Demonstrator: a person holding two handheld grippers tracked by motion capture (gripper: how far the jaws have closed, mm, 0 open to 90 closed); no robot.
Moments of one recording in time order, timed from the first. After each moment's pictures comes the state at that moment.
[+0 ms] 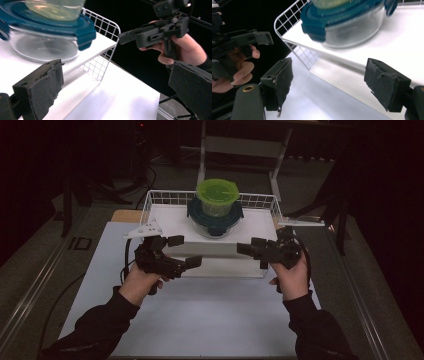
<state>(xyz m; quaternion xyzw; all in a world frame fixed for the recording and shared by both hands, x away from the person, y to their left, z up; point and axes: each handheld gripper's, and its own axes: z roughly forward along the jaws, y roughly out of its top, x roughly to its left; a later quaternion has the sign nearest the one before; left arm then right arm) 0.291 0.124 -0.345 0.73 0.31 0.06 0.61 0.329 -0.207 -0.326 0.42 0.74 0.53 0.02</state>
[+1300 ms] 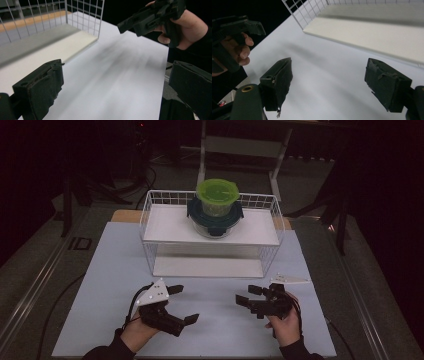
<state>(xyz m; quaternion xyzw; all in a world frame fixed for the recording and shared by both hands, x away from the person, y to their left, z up) 0.227 0.118 -0.462 0.79 0.27 0.08 0.55 0.272 -0.228 -0.458 0.41 0.76 0.51 0.00</state>
